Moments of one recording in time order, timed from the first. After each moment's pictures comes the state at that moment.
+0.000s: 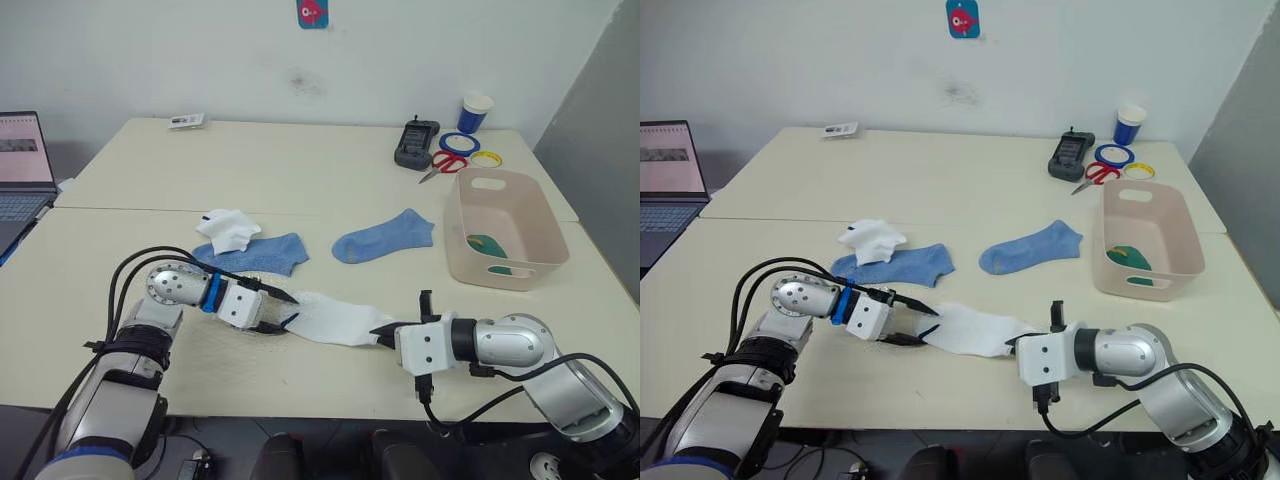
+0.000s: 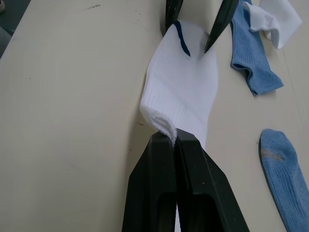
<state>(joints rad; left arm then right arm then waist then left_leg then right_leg) -0.69 0.63 -0.23 0.86 -0.05 -0.94 -1.52 -0.22 -0.73 0.35 -0.54 -0.15 0.19 0.94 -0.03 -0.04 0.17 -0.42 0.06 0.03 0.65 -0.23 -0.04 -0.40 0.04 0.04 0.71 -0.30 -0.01</state>
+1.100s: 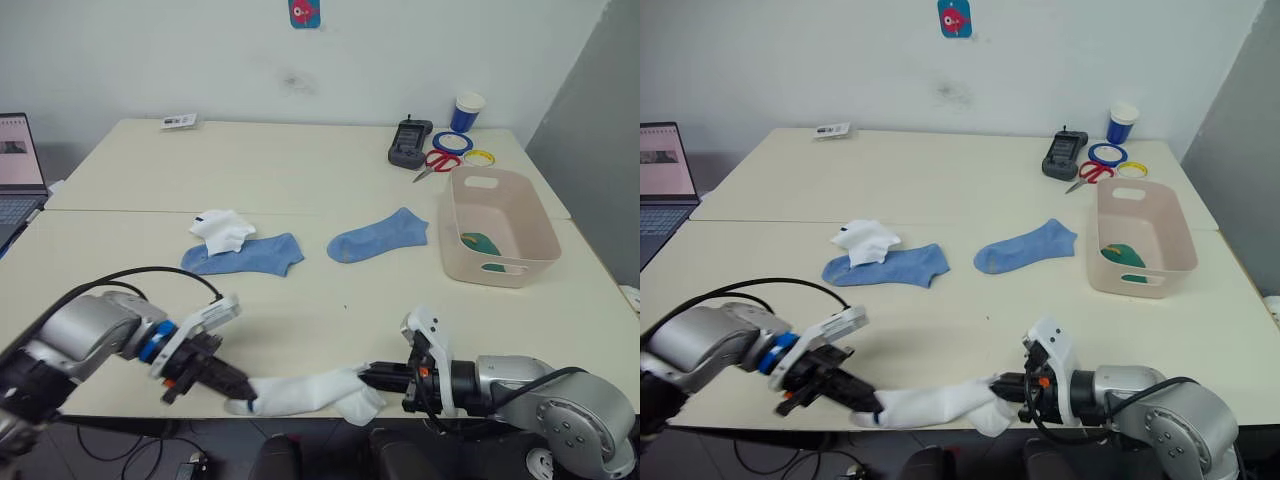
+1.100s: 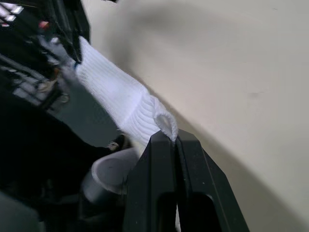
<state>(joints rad) -0.47 1.09 -0.42 -0.01 -0.66 0.96 -1.51 -0.13 -0.36 0.02 -0.78 0.66 1.45 0.50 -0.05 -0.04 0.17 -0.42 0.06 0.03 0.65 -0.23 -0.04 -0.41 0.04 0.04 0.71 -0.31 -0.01</state>
